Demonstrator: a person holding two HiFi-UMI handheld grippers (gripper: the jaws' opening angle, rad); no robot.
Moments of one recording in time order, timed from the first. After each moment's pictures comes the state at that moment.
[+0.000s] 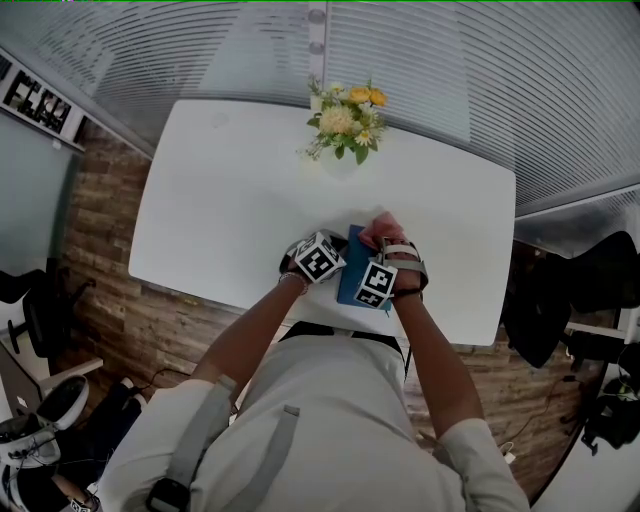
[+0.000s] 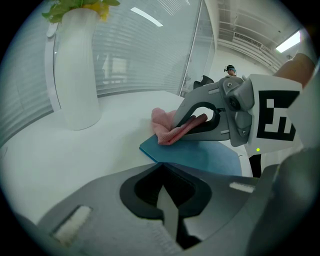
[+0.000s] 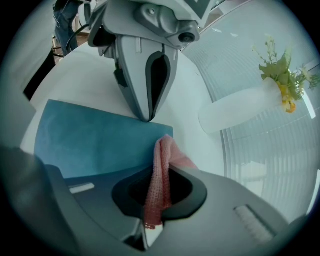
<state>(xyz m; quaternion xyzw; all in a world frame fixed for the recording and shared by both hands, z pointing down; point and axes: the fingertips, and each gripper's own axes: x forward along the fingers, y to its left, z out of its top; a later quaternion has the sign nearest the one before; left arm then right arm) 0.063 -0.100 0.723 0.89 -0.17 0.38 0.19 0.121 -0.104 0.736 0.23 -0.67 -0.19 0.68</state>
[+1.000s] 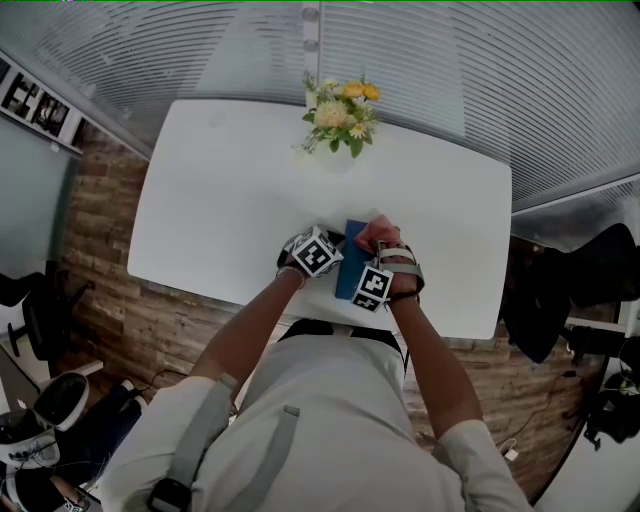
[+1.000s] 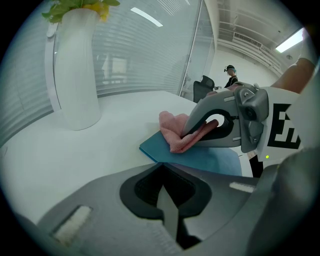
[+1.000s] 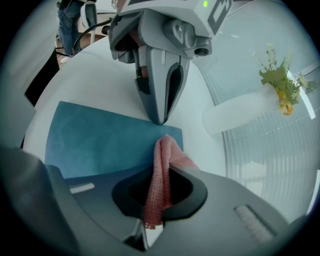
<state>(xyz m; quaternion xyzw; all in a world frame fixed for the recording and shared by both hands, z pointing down) 0.063 -0.100 0.723 0.89 -0.17 0.38 0.19 0.118 -0.079 0.736 0.23 -0.68 -0.19 0.67</state>
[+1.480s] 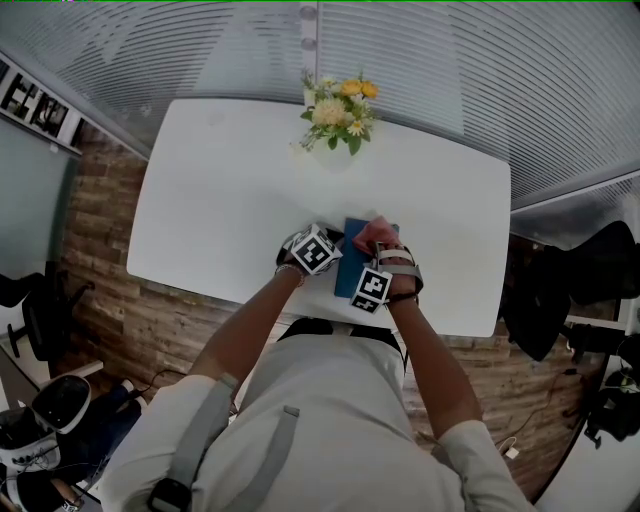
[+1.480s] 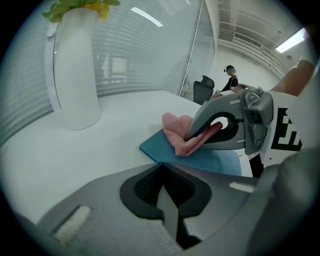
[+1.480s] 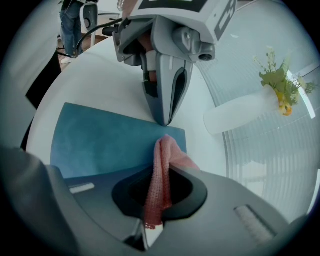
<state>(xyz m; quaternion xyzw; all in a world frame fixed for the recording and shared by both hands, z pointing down) 0.062 -0.100 0.719 0.89 -0.17 0.38 0.19 0.116 -0.068 0.735 0.23 -0.68 -0.19 0.67</state>
